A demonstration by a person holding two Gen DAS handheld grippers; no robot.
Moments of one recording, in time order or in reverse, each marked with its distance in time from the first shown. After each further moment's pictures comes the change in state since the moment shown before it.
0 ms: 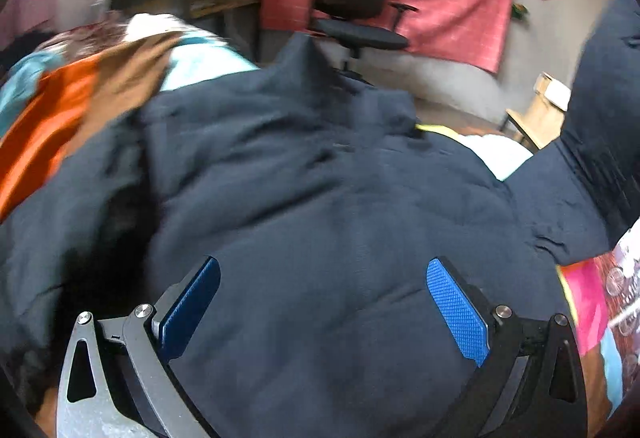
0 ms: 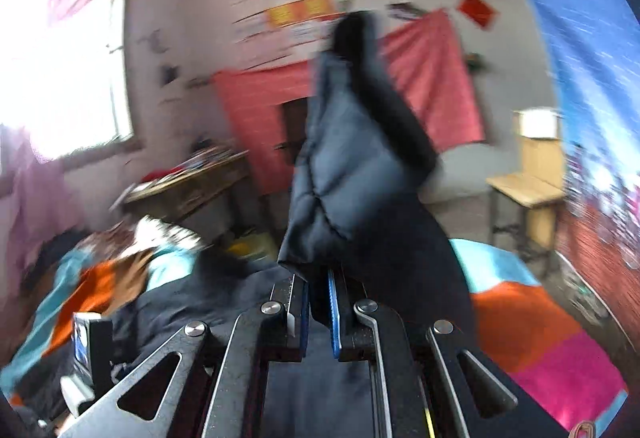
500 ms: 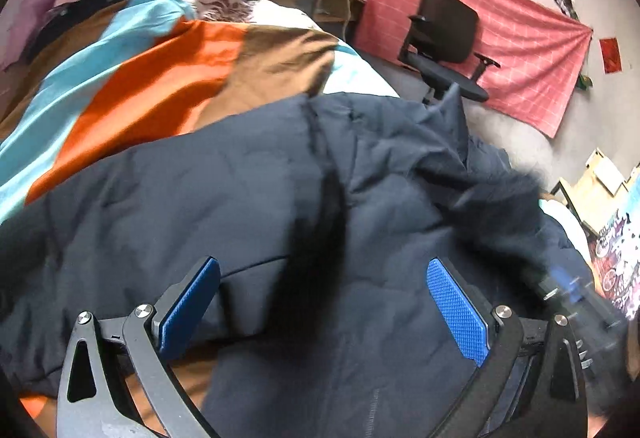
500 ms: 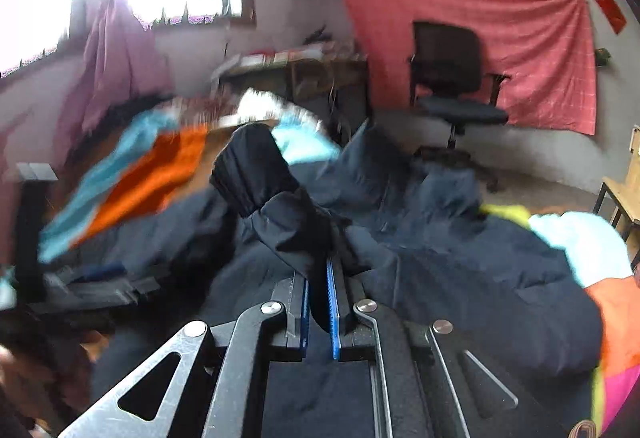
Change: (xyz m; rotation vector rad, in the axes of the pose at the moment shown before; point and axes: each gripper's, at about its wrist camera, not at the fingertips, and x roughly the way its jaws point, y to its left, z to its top) left arm -0.070 0.129 -0.029 -0.249 -0.073 0.111; right arm 0.107 0.194 -0.116 -0.257 0.318 0.245
